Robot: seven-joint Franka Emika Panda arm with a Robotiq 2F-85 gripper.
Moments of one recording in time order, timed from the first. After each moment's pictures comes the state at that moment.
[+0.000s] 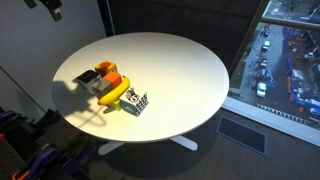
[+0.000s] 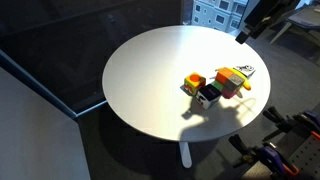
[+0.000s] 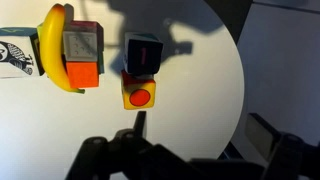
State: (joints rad) arm 0.17 -0.44 -0.14 -2.62 0.32 2.36 -0.26
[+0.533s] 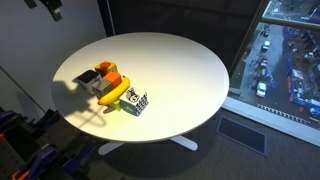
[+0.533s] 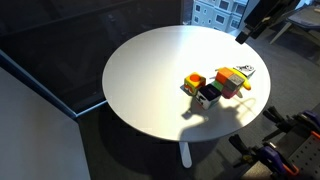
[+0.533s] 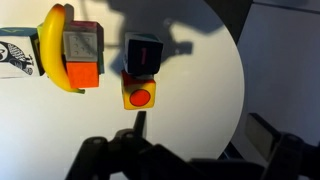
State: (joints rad) arm 0.17 -0.44 -0.13 -2.62 0.32 2.36 -0.26
